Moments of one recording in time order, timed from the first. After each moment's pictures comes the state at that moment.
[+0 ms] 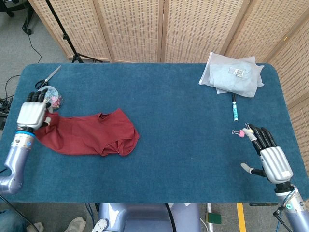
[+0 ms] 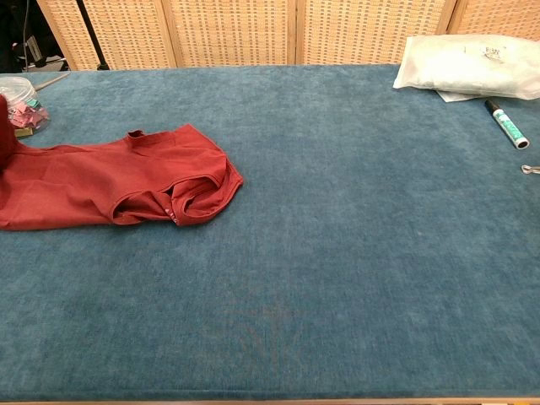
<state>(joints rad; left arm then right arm) -0.60 -1.31 -0.22 -1.23 1.08 0.92 0.26 0.22 -1.11 0.05 -1.55 -1.65 1.49 0.24</state>
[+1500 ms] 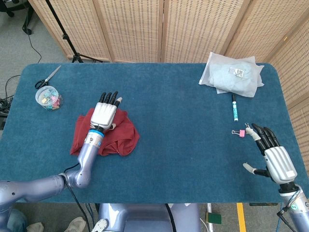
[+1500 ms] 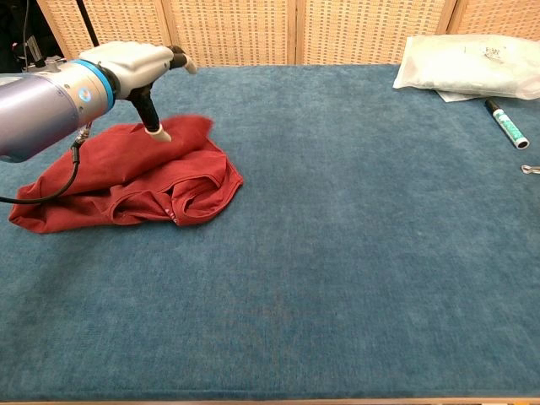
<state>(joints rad) -0.92 -1.68 -0.29 -1.27 0.80 1.01 0.68 0.22 -1.08 0.04 -1.55 -1.65 1.49 0.31</state>
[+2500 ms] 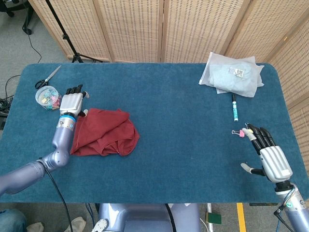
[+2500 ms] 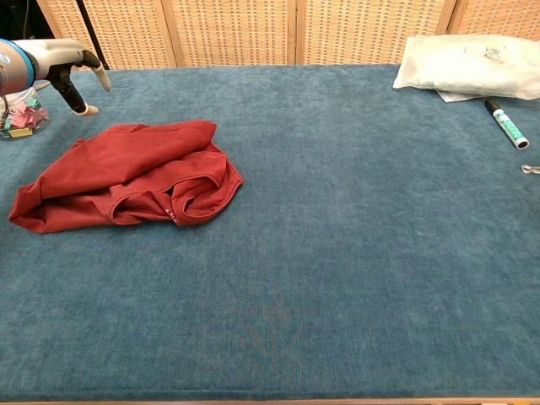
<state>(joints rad) -0.92 -1.57 -0.30 -1.02 0.52 0.73 0.53 0.23 -1.10 0.05 -1.55 -1.63 1.45 0.26</state>
